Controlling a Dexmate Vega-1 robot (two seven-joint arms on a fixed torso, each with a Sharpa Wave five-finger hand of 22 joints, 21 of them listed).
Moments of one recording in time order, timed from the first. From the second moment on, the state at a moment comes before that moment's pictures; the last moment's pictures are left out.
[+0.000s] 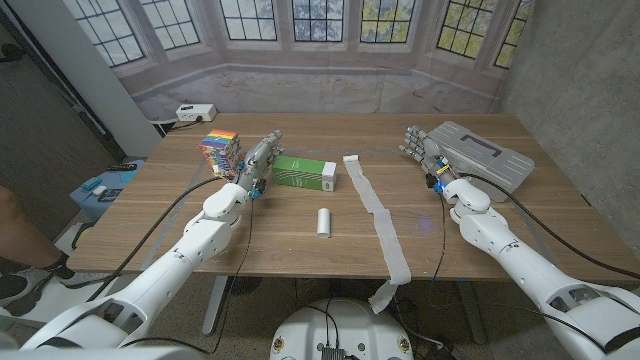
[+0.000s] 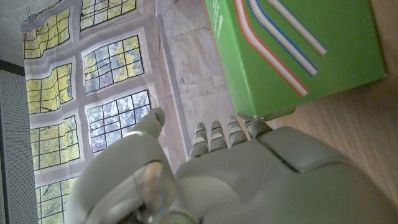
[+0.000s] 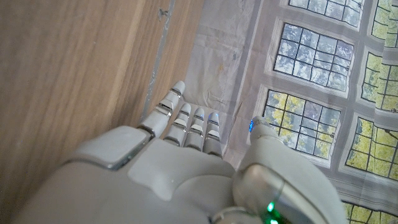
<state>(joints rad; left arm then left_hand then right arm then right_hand) 0.83 0.50 0.41 -1.32 -0.60 -0.25 0.00 0.56 0.17 0.57 -0.06 0.19 0.11 0.04 0.18 0.17 0.05 0.06 0.21 0.19 0.04 0.09 0.18 0.17 0.16 0.08 0.22 0.17 -0.76 -0.46 -0.38 -1.13 0.66 0.32 0.10 0.42 0.16 0.29 -0.06 0.19 0.21 -0.05 0.20 0.18 0.22 -0.01 0.20 0.19 0.17 -0.04 0.19 0.22 0.44 -0.04 0.19 0.17</state>
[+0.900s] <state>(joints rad) 0.87 0.71 0.41 -1.60 -0.53 -0.03 0.03 0.59 0.14 0.56 -0.12 0.20 0.13 0.02 0.18 0.17 0.07 0.04 0.21 0.19 0.05 0.09 0.18 0.17 0.18 0.08 0.22 0.17 -0.74 -0.44 -0.39 -1.08 0.66 0.33 0.10 0.43 0.15 0.30 -0.07 0.18 0.21 -0.05 0.20 0.18 0.20 0.00 0.20 0.19 0.17 -0.04 0.20 0.22 0.44 -0.04 0.19 0.17</state>
